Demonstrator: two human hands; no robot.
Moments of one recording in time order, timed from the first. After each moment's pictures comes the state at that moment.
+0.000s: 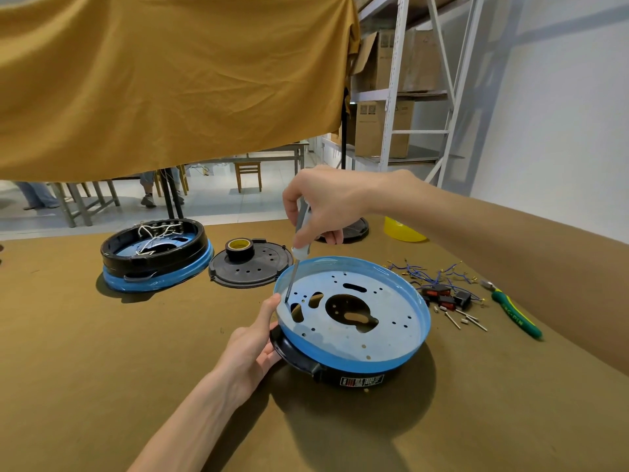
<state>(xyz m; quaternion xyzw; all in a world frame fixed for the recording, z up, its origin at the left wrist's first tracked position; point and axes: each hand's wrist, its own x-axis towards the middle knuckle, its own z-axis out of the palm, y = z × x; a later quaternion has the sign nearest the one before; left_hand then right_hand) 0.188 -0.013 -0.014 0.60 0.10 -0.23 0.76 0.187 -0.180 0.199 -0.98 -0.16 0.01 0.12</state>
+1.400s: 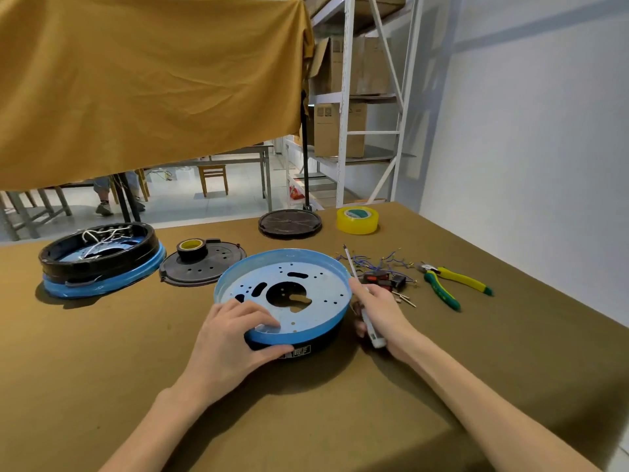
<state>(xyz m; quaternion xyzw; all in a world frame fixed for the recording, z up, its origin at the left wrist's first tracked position) 0.150 -0.025 -0.022 0.83 -0.43 0.19 0.30 0.075 -0.293 -0.015 -0.70 0.22 -0.14 0.66</state>
